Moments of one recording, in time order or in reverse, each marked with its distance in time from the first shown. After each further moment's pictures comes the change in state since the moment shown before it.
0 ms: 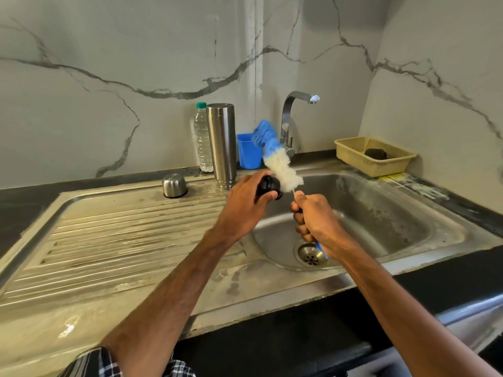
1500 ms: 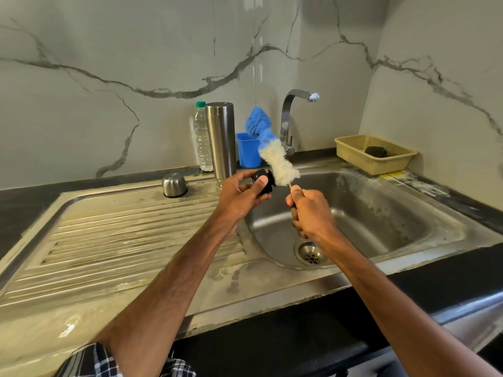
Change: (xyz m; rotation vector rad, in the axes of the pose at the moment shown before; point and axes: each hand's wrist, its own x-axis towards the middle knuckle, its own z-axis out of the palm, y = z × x) left_hand 0.005 0.006 -0.005 -0.892 0.080 -0.526; right_hand 0.003 0.001 0.008 -0.145 0.108 -0.167
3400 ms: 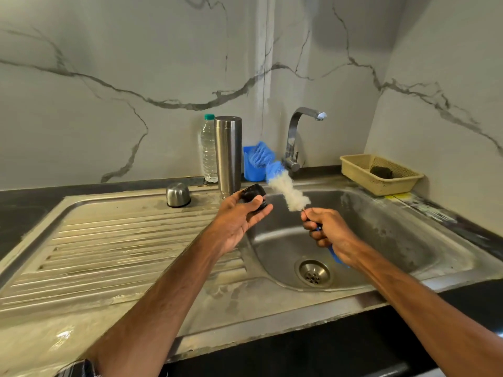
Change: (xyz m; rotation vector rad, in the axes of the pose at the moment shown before) left_hand 0.002 0.005 -0.012 -0.496 0.009 -0.251; right_hand 0.048 0.031 -0.033 0.172 -0.215 0.191
